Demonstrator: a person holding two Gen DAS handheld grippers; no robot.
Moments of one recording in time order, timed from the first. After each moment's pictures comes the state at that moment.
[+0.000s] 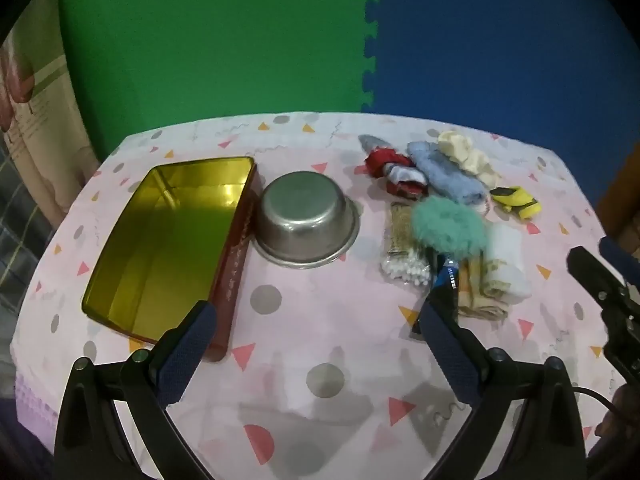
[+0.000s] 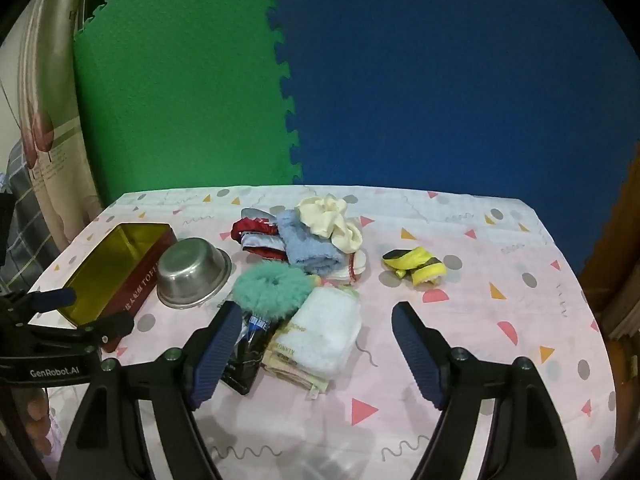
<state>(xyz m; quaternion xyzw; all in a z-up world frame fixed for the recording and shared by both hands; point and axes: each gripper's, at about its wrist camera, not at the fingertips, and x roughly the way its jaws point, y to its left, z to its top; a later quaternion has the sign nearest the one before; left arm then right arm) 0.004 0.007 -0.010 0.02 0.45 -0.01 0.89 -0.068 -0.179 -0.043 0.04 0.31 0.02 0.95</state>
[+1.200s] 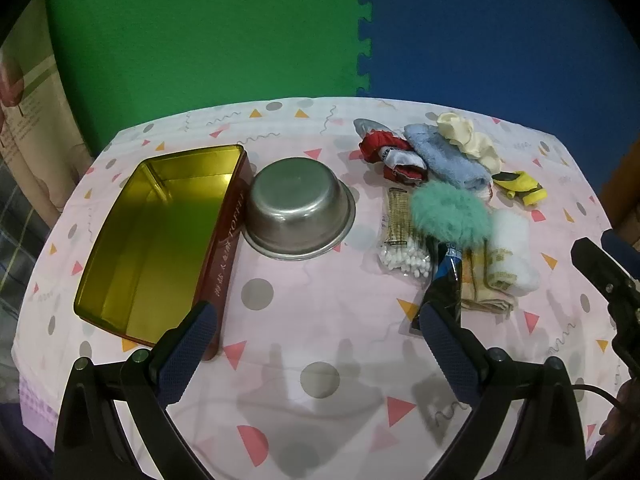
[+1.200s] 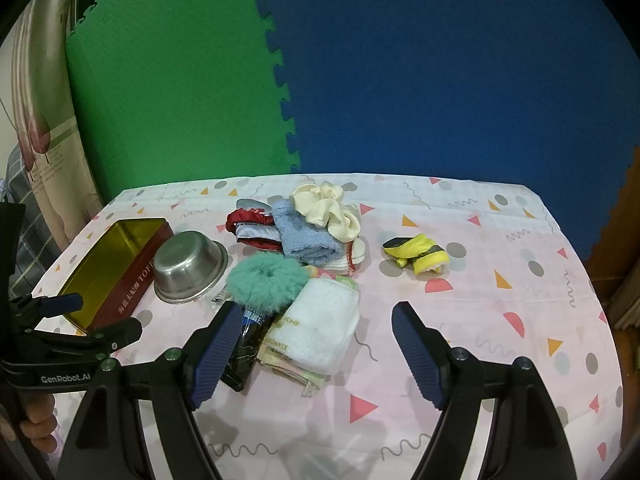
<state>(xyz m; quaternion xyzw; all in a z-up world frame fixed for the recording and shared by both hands) 0.012 -0.003 -0.021 0.03 0.47 -0.02 0.88 -0.060 -0.187 -0.053 0.06 0.33 0.02 0.94</state>
